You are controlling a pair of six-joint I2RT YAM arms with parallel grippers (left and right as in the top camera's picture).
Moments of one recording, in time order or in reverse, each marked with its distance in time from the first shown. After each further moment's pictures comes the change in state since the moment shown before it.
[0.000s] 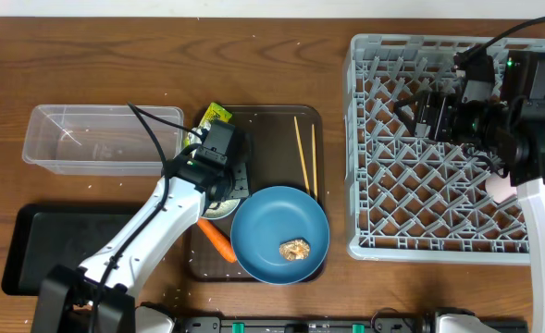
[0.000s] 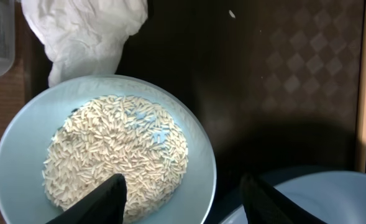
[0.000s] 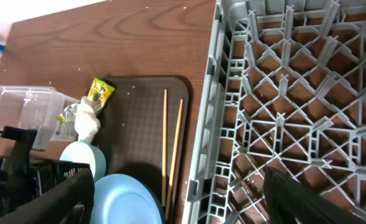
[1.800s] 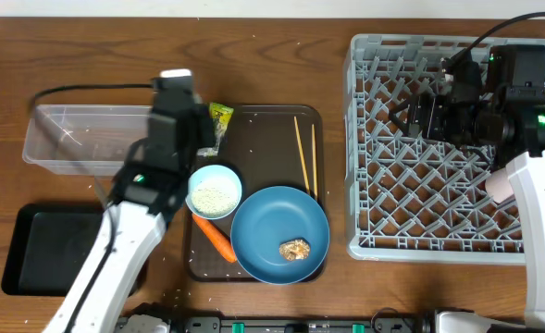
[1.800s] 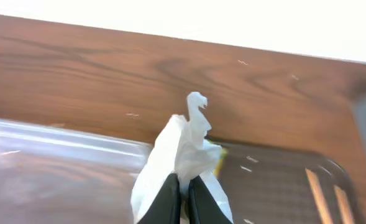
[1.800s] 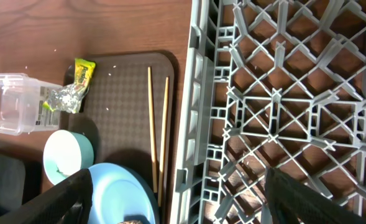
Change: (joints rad) left arm 0.169 -0.250 0.040 0.351 -0.243 0.229; right arm 0.000 0.097 0.000 -0.047 0.019 -0.003
